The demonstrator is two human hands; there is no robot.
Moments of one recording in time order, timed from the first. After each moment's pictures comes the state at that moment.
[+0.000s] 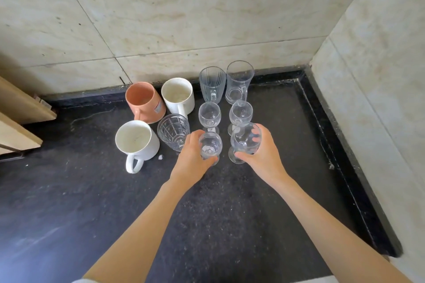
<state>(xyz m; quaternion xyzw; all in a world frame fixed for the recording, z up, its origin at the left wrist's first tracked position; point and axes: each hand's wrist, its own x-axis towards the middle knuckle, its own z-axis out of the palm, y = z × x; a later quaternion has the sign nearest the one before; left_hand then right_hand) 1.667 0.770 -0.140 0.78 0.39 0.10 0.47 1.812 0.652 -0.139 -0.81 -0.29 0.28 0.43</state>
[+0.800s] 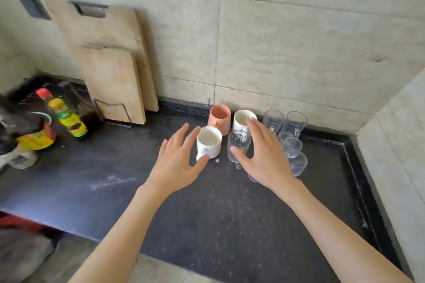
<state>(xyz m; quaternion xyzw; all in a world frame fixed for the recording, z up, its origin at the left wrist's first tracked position) 1.469 0.729 -0.010 0.84 0.47 0.21 0.17 1.667 0.666 0.021 -0.72 -0.64 0.08 0.25</state>
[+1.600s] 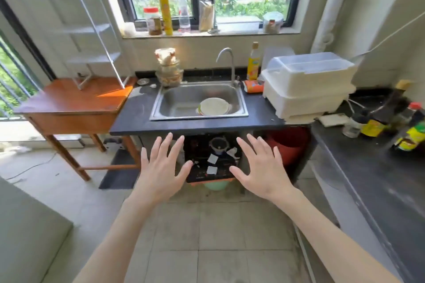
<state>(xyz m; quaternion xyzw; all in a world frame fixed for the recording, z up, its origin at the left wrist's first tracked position) 0.959 0.215 0.006 0.34 0.92 0.17 -0.05 1.097 0.415 0.026 -0.19 -0.97 0.15 0.08</state>
